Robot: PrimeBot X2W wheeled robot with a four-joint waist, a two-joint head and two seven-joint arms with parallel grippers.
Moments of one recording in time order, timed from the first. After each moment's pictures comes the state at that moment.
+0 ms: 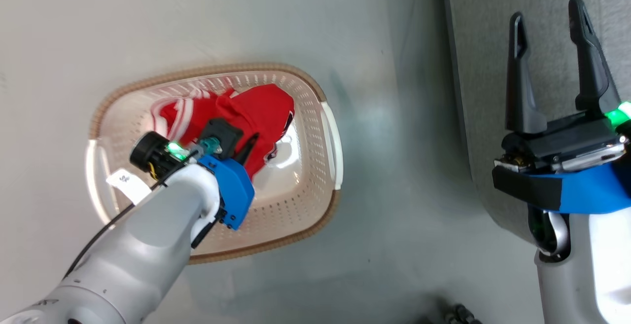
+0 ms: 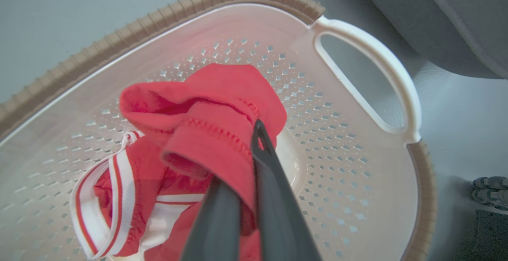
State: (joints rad) left arm -0.93 0.24 -1.28 1.01 -0.85 -0.13 -0.19; right arm -0.43 -0.05 0.01 -0.10 0.06 0.13 -0.26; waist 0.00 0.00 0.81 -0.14
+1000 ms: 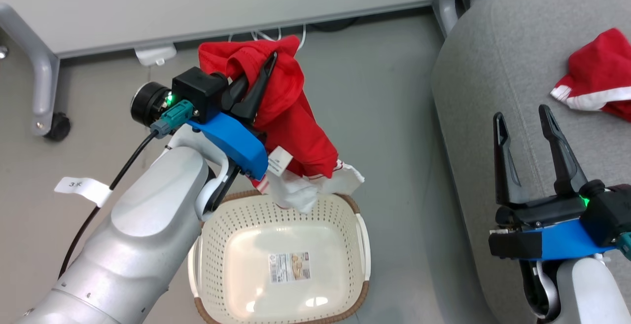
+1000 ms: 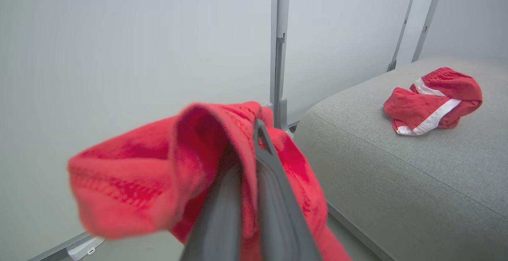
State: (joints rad) left arm -0.84 0.26 -0.81 0.65 -0.65 -0.10 -0.26; right arm -0.21 -0.05 -0.03 0.01 0.08 0.13 -0.26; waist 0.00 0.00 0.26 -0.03
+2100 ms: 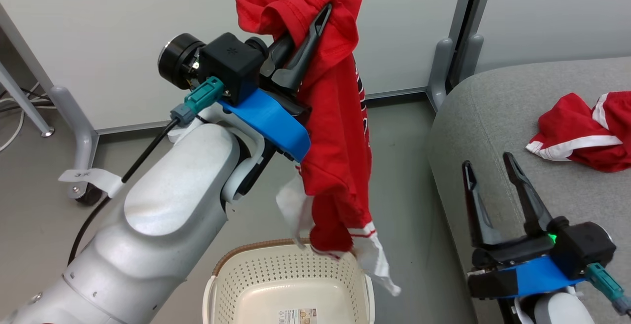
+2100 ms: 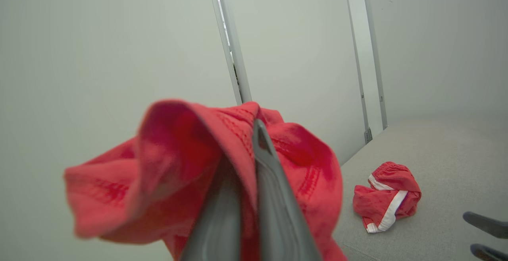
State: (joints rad) left arm -0.88 0.24 -0.79 0.36 -0.59 -0.04 -0.19; right arm -0.09 -0.05 0.05 0.03 0.12 0.13 -0.26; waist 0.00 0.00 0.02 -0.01
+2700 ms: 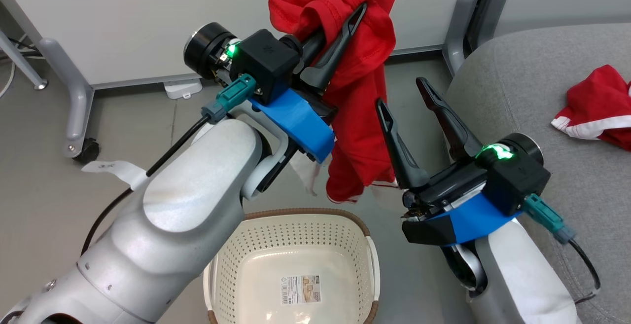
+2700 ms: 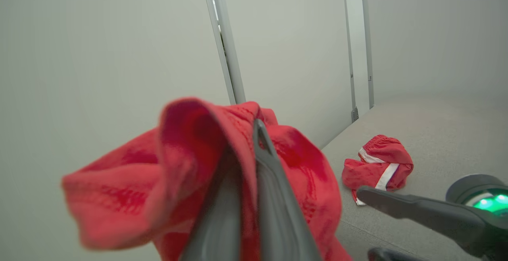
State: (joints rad) left arm -0.92 0.21 -0.84 0.35 -0.57 -0.05 -0.17; right arm -0.40 -0.05 0.30 0.10 0.16 0.13 -0.26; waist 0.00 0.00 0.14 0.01
